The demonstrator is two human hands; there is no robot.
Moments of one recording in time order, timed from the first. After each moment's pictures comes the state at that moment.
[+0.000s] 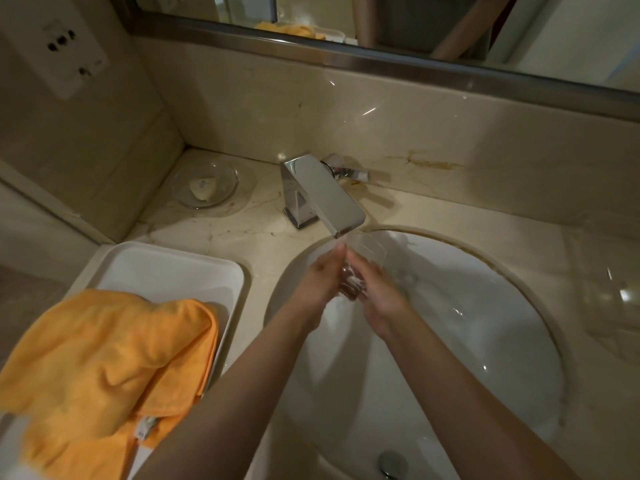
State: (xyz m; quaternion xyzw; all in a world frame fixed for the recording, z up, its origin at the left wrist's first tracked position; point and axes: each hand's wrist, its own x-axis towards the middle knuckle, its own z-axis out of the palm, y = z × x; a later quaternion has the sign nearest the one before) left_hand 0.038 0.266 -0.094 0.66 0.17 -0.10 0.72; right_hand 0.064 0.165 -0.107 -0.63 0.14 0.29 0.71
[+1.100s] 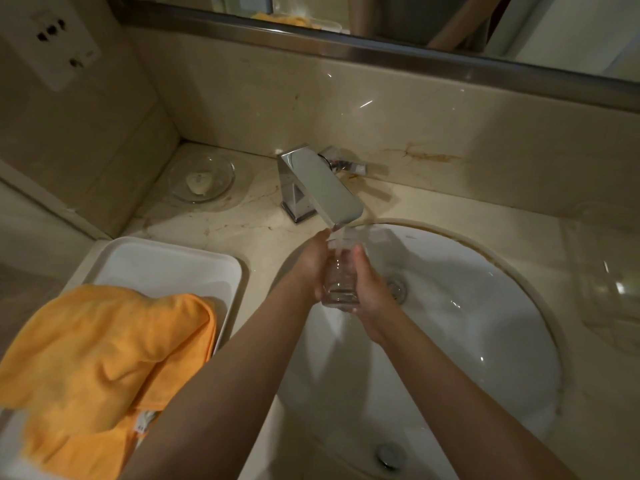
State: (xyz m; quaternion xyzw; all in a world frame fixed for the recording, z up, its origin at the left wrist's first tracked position) left_hand 0.062 0.268 -0.079 0.46 0.34 -0.20 0.80; right_hand 0.049 0.169 -0.104 -0.68 0.12 0.29 0.67
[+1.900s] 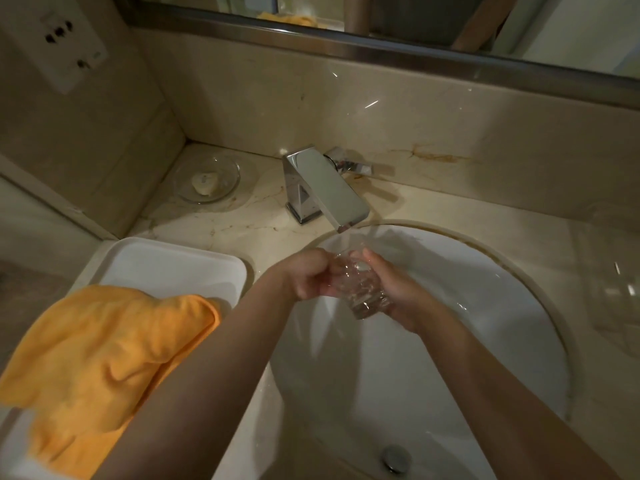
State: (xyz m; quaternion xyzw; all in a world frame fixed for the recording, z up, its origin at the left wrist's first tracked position) left_hand 0.062 0.295 -0.086 0.52 0.26 -0.34 0.74; right_hand 0.073 0.139 -0.099 -0.64 0.05 0.39 0.66
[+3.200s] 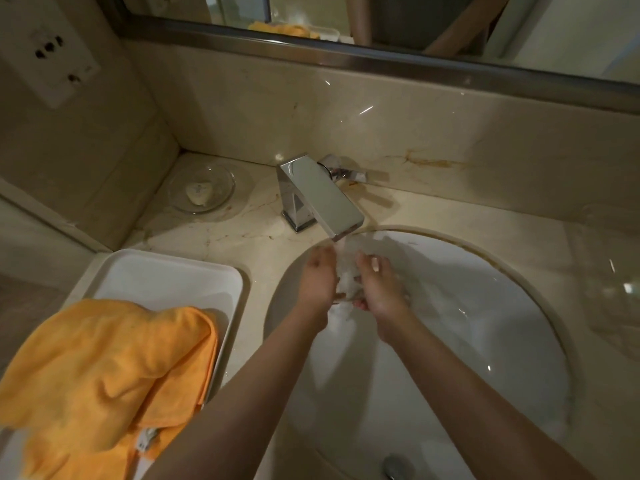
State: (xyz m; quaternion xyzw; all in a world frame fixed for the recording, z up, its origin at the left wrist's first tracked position) left_hand 0.048 0.258 -0.092 0.60 0.34 -0.05 0.72; right_hand 0.060 0.168 -0.085 -0.73 0.17 0.25 0.61
